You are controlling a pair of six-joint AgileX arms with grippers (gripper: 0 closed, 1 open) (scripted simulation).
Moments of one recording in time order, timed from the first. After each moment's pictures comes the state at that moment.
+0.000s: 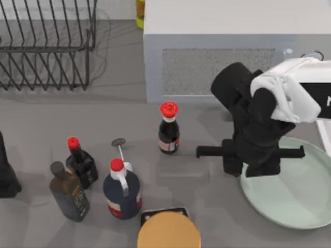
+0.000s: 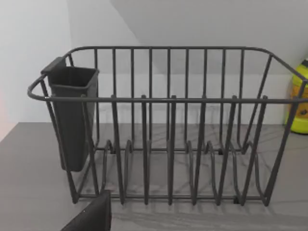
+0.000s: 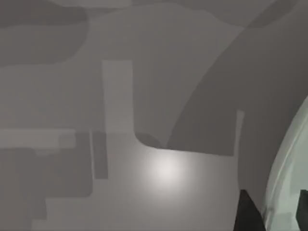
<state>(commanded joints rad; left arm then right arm) 0.00 0.00 0.00 0.00 0.00 0.00 0.61 1.91 1.19 -0.76 0.02 0.63</state>
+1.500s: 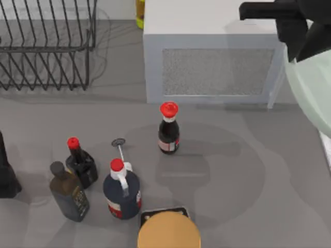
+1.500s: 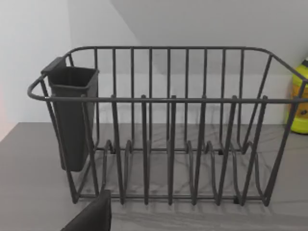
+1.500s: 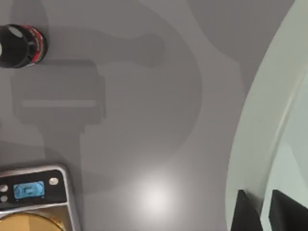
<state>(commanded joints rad) 0.00 0.00 0.00 0.00 0.00 0.00 0.49 1.92 2.23 -1.73 0.09 0.51</state>
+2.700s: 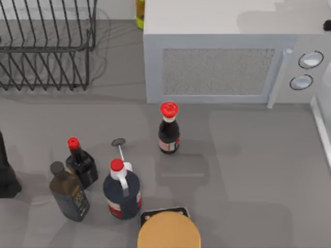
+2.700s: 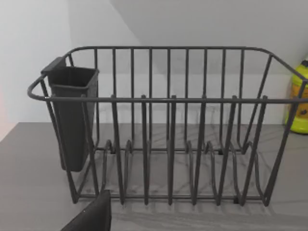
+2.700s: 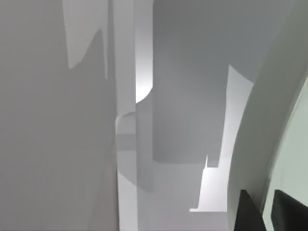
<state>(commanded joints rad) 0.00 0.00 0.00 0.00 0.00 0.00 -0.08 2.71 2.90 -1.76 0.01 -0.06</state>
